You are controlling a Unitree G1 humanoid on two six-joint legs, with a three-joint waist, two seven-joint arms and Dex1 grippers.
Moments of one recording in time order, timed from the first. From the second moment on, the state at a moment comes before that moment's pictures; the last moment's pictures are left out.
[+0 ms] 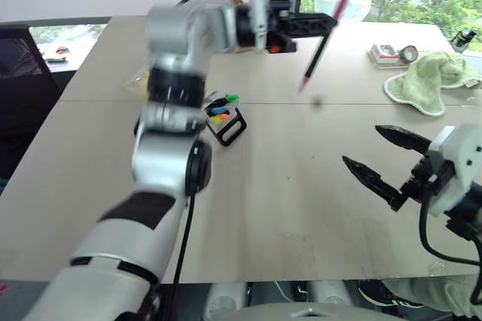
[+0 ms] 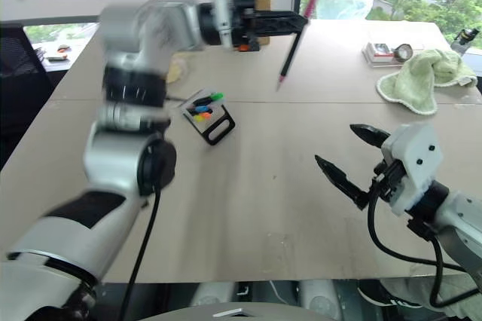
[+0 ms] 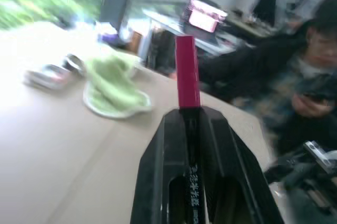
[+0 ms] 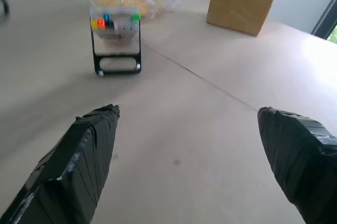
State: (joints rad) left arm -1.17 0.21 0.20 0.09 -0.30 0.95 -0.91; right arm 0.11 -0.79 -0.41 -0.91 0.92 0.69 0.39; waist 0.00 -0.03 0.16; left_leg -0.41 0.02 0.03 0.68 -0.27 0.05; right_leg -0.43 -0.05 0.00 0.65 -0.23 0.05
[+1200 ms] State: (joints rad) left arm -0.54 0.53 -0.03 0.15 0.04 -0.49 -0.70; right arm -0.08 -0.84 -0.29 -0.74 0.87 0.65 0.62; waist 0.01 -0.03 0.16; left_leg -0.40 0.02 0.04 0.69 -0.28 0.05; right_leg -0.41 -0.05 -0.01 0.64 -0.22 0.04
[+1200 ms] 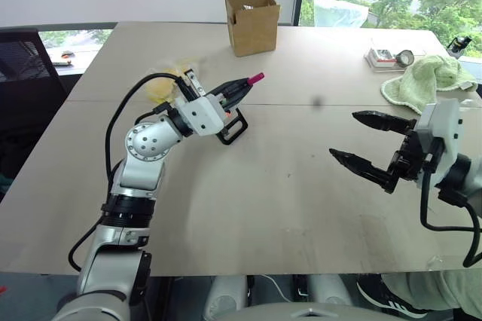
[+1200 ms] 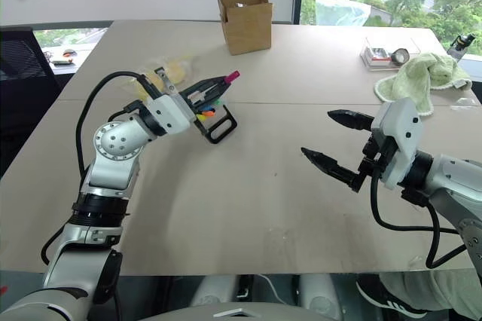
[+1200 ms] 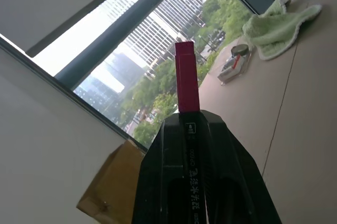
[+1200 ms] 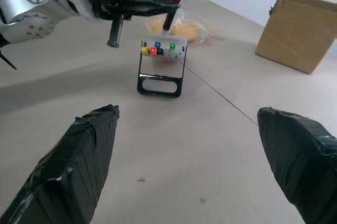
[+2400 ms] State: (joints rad) left arm 0.06 0.77 0.19 -0.59 -0.84 0.61 -0.50; right arm 0.22 -0.87 -0.34 -0.66 0.62 0.58 0.64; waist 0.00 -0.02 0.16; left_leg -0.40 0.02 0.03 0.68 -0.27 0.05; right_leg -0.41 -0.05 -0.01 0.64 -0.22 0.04
